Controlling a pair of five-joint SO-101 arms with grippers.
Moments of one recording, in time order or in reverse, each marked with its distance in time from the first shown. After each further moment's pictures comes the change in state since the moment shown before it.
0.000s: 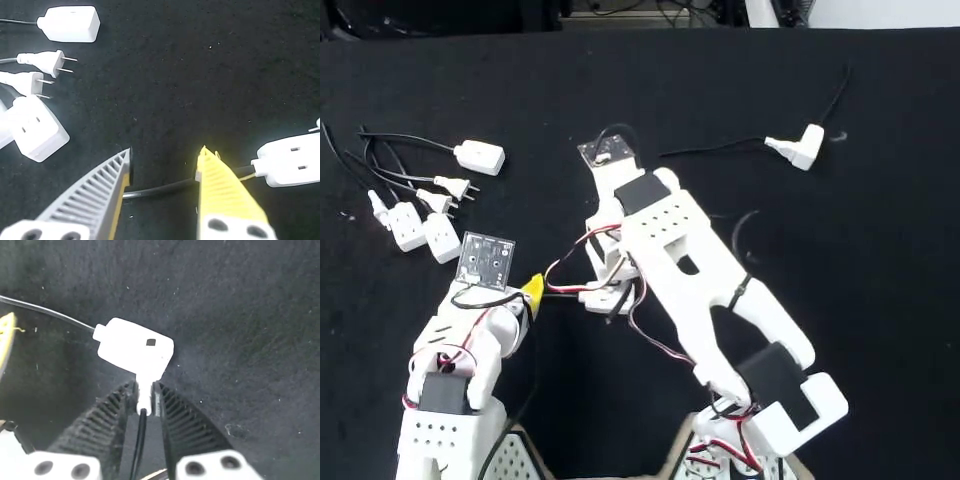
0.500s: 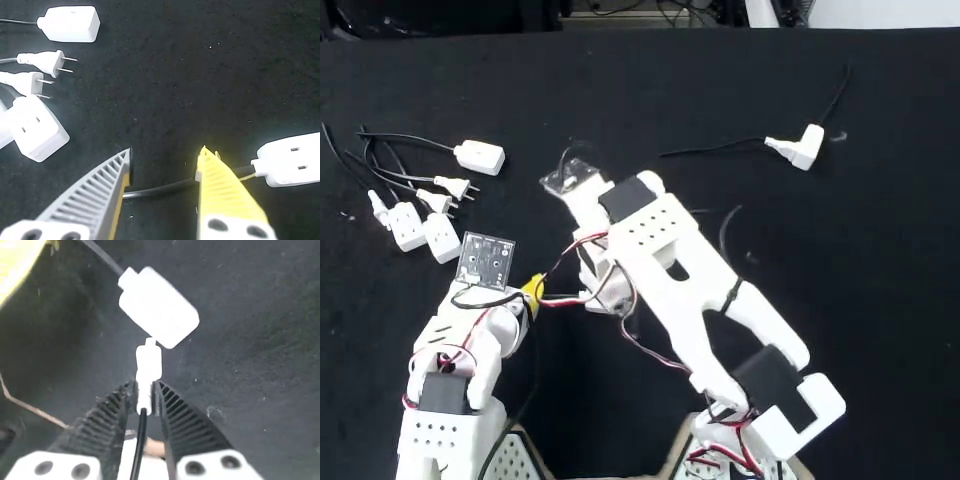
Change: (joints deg) left arm 0.0 0.0 0.0 0.0 0.0; right arm -3.8 0.0 -1.1 7.7 17.8
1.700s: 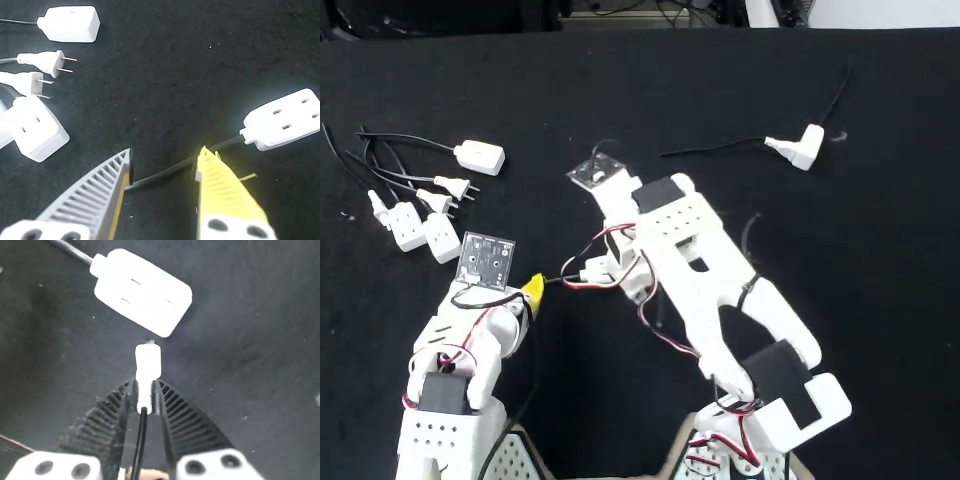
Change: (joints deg) left arm 0.0 0.0 0.0 0.0 0.0; right arm 7.9 0.1 7.5 -11.4 3.2
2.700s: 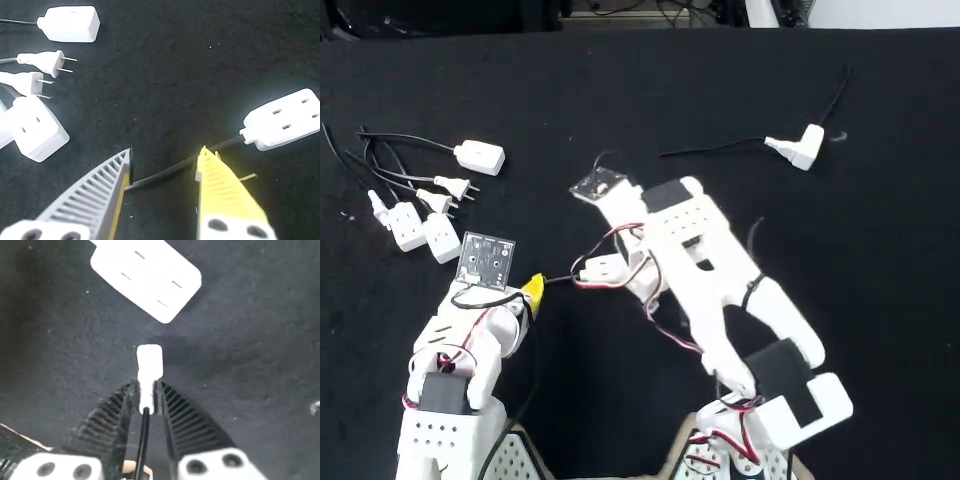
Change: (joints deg) left arm 0.0 0.0 0.0 0.0 0.0; right arm 2.8 0.0 2.9 -0.9 12.0
